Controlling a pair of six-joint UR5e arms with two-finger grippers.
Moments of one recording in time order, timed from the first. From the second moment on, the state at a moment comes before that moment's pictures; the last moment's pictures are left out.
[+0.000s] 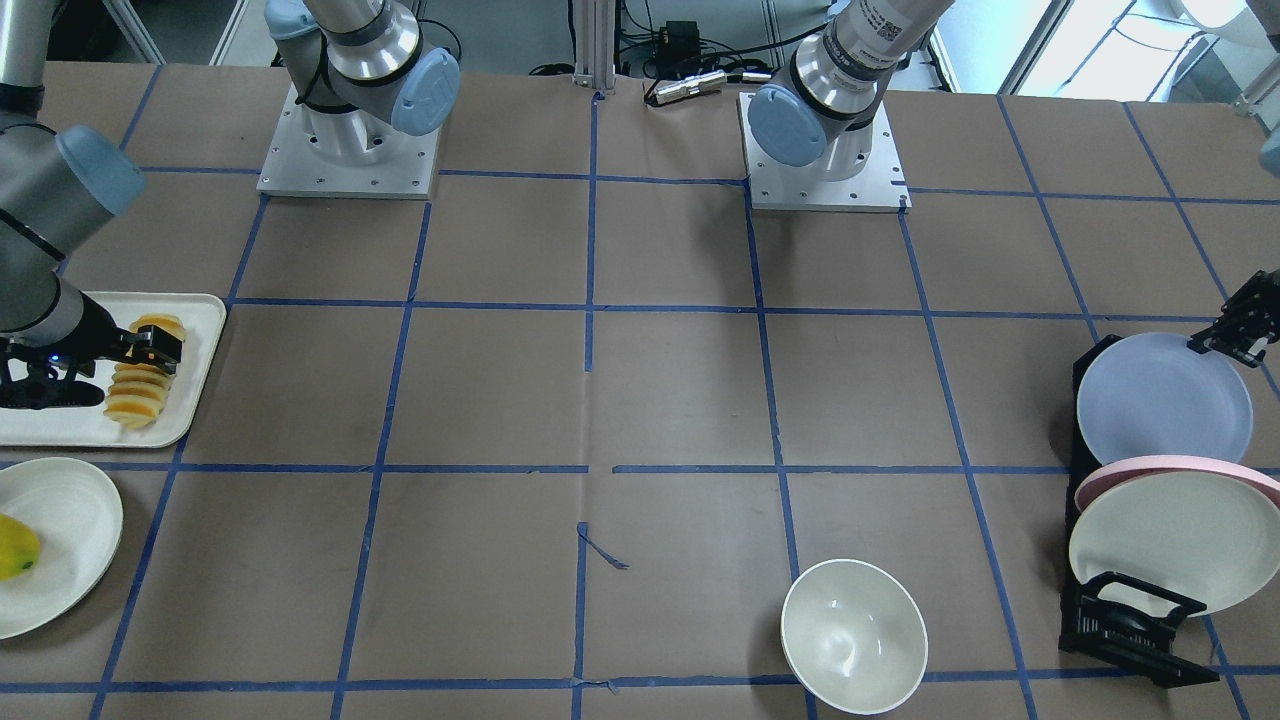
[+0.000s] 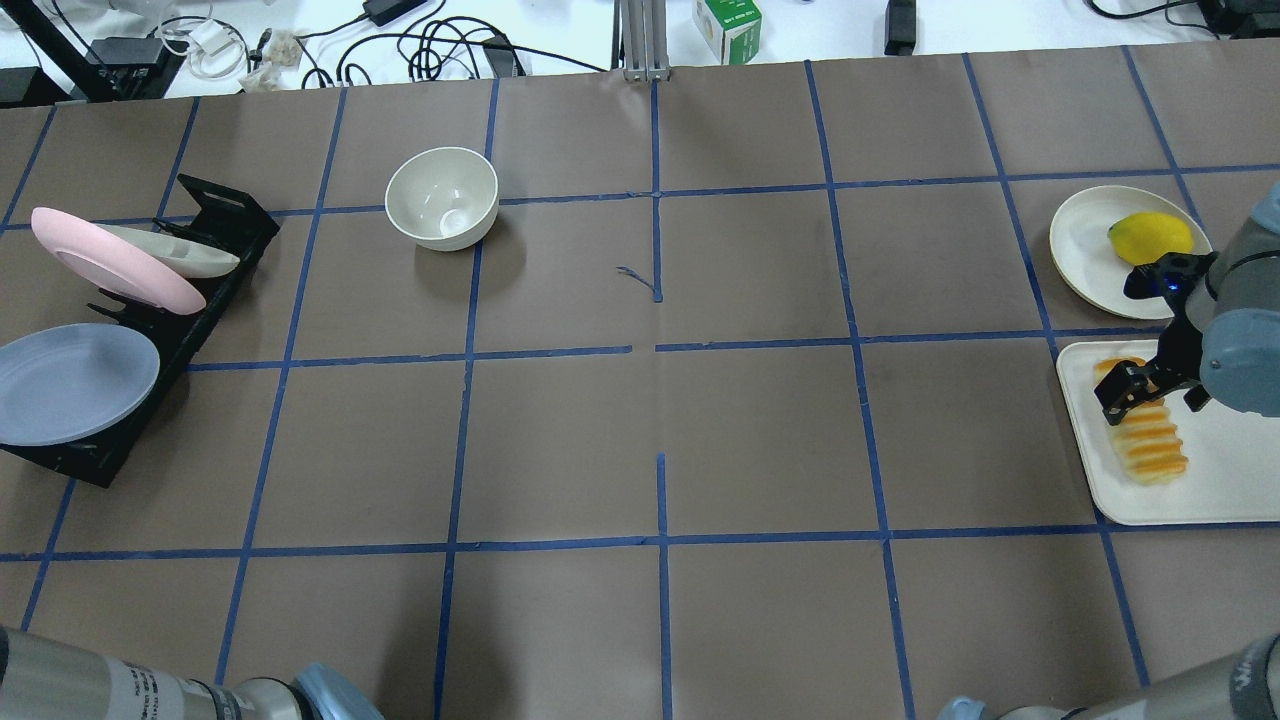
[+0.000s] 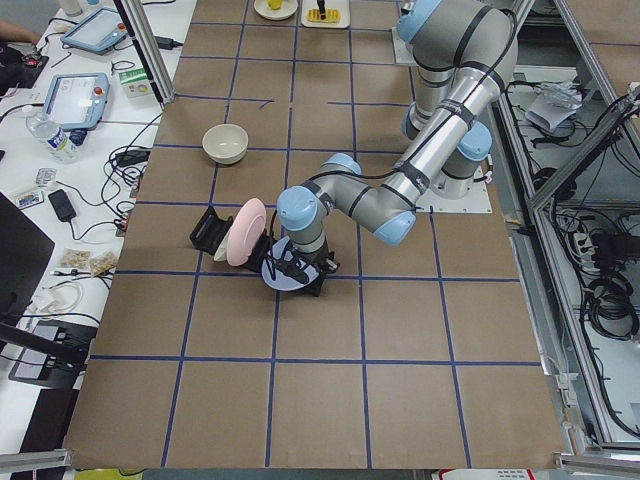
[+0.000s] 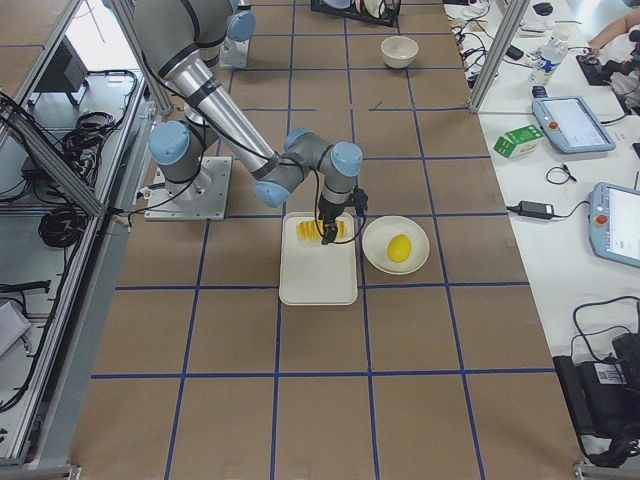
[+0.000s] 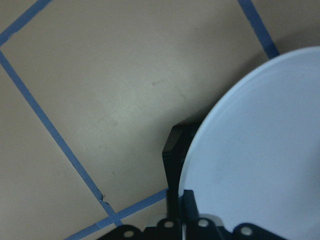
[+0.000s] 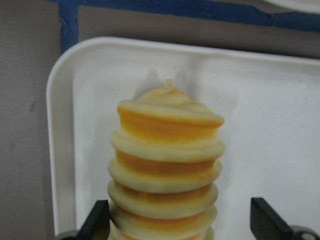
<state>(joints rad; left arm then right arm) -0.69 -1.91 -1.67 -1.23 1.71 -0.14 0.99 -1.29 2.08 -2.27 -1.74 -0.68</state>
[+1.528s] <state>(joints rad) -0.97 -1.64 -1.67 -1.78 1.40 0.01 0.99 -1.29 2.07 -2.27 -1.67 -0.69</state>
